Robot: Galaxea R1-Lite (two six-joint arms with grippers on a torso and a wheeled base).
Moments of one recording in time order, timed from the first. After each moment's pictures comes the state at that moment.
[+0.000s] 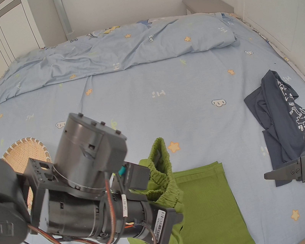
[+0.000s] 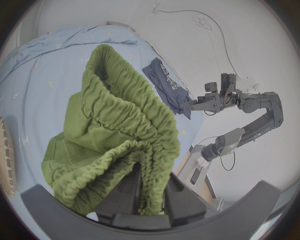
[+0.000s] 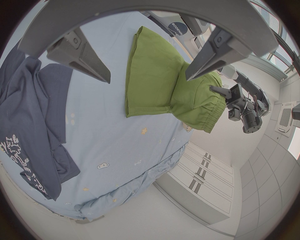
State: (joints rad) left arm -0.89 1.61 -1.08 0.27 -0.13 -0.30; right arm 0.20 1.32 -0.46 -0.20 0.59 0.23
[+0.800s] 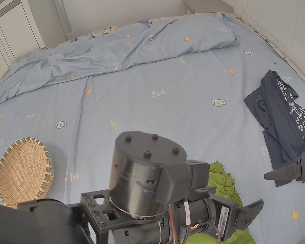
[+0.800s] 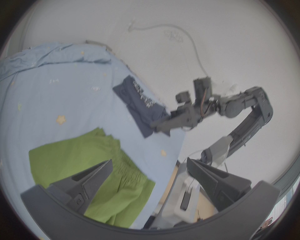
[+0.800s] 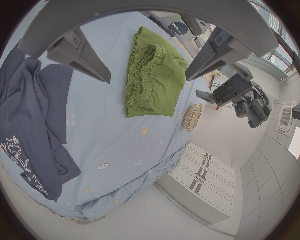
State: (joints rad) left arm -1.04 1.75 -0.96 -0.32 -0.13 -0.31; right arm 0.19 1.32 -0.46 -0.20 0.59 0.23
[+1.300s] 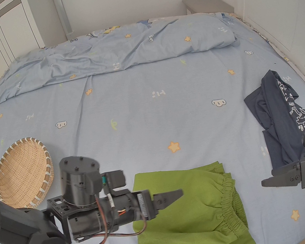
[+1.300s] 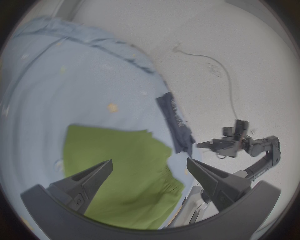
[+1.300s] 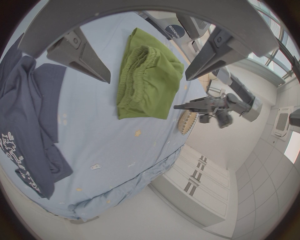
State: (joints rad) left arm -0.68 1.76 -0.61 -0.70 -0.24 -0.54; right arm 0.25 1.30 -0.46 -0.20 0.60 0.22
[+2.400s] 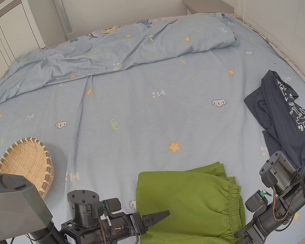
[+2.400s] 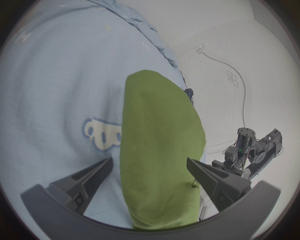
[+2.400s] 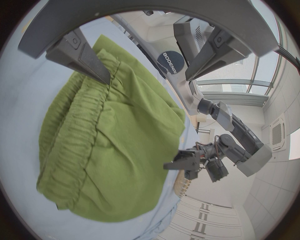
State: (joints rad) left arm -0.53 2.08 -0.32 -1.24 -0.40 -0.62; right arm 0.65 1.76 -0.48 -0.21 0.58 0.22
